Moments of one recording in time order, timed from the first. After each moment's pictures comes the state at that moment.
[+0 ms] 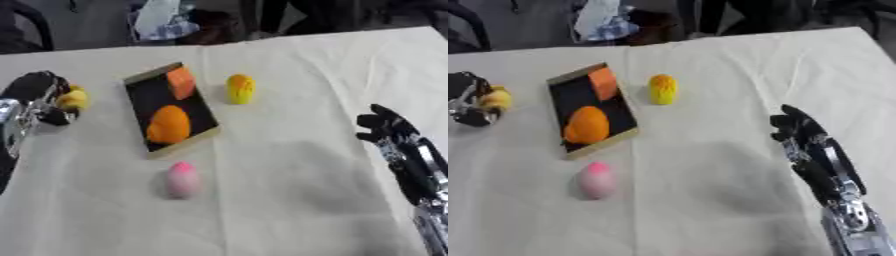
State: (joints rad) left arm -0.88 0.53 -0.02 -0.61 -1.20 -0.08 -0.01; right arm -0.14 -0.24 0.04 -1.69 -0.06 -0.18 0.13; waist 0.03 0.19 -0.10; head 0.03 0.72
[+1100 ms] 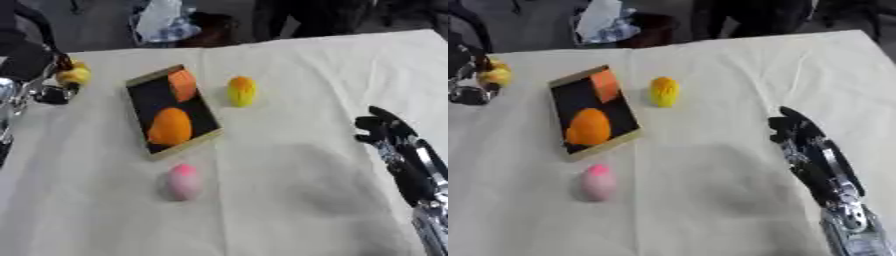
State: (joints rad) left arm -0.91 0.58 -0.17 -0.83 -1.09 -0.20 0.02; right arm -0.14 -0.24 0.04 -1.69 -0.06 -0.18 0.13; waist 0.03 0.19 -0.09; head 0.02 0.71
